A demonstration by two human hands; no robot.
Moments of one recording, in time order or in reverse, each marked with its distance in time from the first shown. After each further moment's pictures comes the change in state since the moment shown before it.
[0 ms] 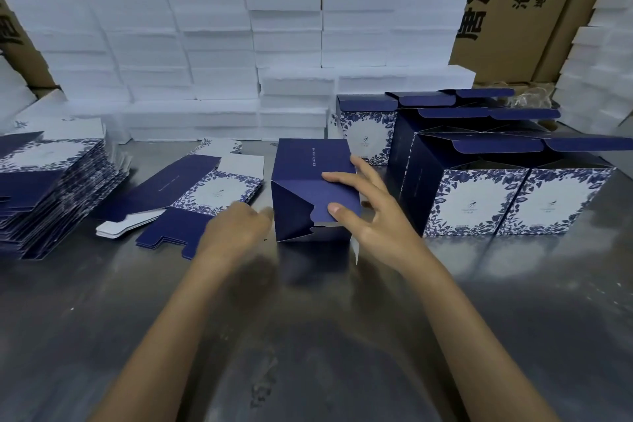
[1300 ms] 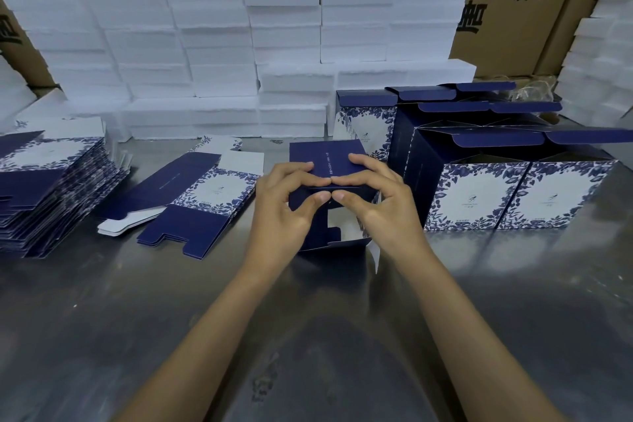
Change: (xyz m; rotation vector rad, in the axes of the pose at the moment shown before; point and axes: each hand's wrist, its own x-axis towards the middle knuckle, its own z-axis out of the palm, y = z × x) left_hand -0.024 0.032 0.036 -0.603 0.270 0.637; right_hand 0.009 0.008 0.003 0.055 0.256 -0.046
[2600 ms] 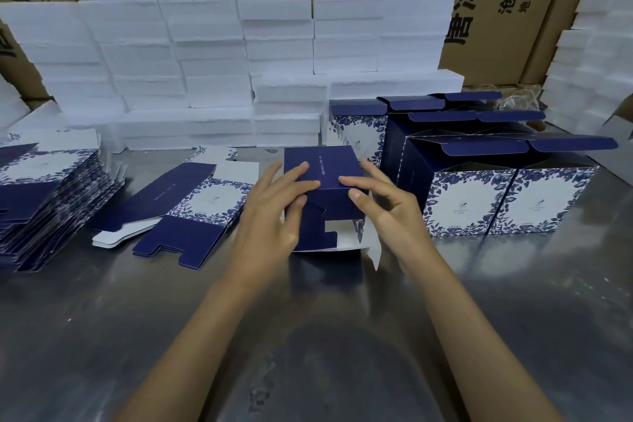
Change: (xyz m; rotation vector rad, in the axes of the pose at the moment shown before) left_hand 0.003 -0.014 -0.014 0.240 -0.072 0.225; right_hand 0.003 0.012 -0.015 0.255 -0.051 0.068
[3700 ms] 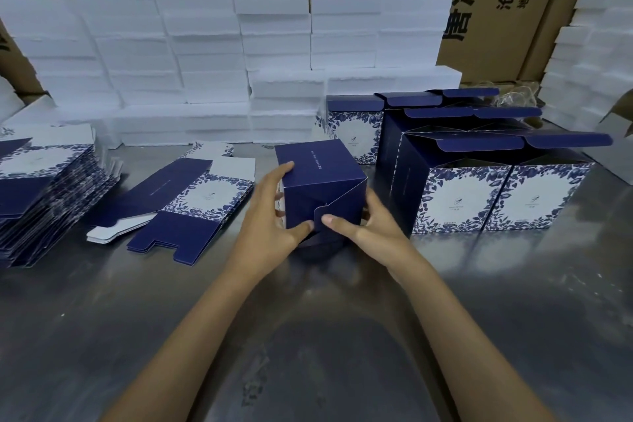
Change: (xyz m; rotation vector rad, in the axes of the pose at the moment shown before) left_hand -0.004 -0.025 0.017 -0.237 -0.097 -0.236; right_hand -0.001 0.029 0.003 -0.122 -0.079 0.280
